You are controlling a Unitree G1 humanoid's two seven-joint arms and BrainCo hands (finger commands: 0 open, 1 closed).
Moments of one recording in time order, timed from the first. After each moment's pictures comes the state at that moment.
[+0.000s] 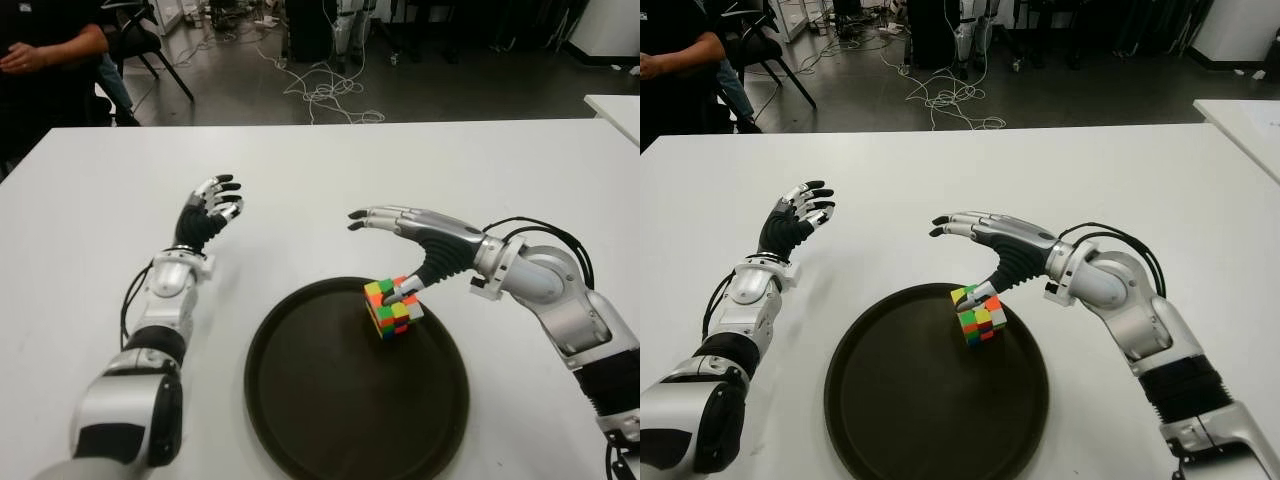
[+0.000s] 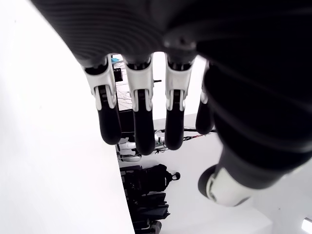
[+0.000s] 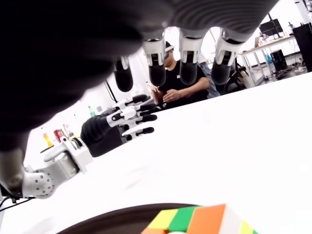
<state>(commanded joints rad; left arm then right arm) -0.66 0.15 0.14 1.19 -0.01 -0.57 -0.14 -0.40 -0.49 0.25 0.07 -0.25 -0.41 0.55</state>
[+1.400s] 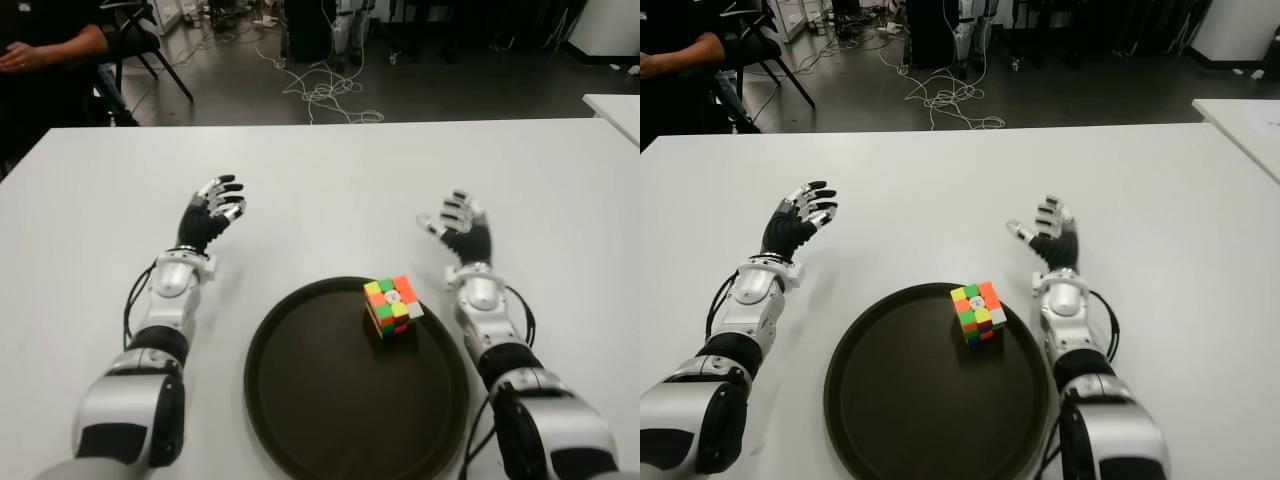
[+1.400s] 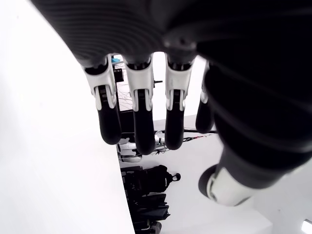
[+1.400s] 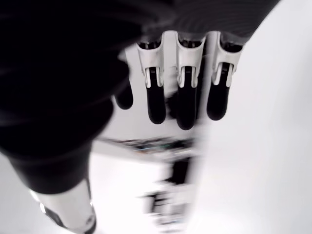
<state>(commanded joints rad) -0.67 0.14 0.13 1.19 -0.01 -0.55 -0.13 -0.65 -0.07 -0.08 1.11 -0.12 -0.38 -0.32</state>
